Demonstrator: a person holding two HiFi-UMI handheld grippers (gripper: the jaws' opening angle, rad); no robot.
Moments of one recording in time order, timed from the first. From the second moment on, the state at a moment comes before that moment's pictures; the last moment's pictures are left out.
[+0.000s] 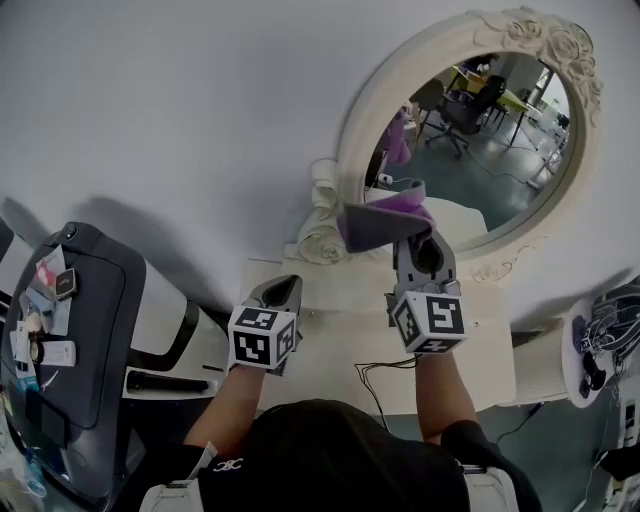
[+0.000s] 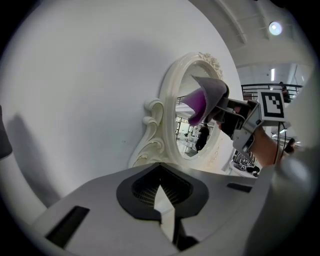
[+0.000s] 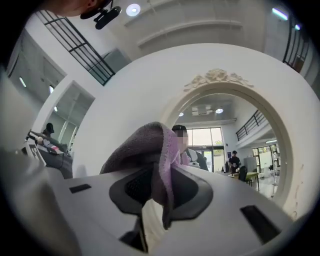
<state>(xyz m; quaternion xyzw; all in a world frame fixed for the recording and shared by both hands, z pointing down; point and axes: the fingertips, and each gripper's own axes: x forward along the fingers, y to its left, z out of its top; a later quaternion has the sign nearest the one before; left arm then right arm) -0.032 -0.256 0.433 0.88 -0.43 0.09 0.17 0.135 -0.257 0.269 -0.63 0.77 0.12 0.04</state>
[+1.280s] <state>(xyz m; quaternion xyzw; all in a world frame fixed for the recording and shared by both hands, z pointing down) 0.106 -0.247 0.422 0.91 -0.37 0.12 0.14 0.229 -0.211 0.369 -0.66 0.75 -0.01 0.00</state>
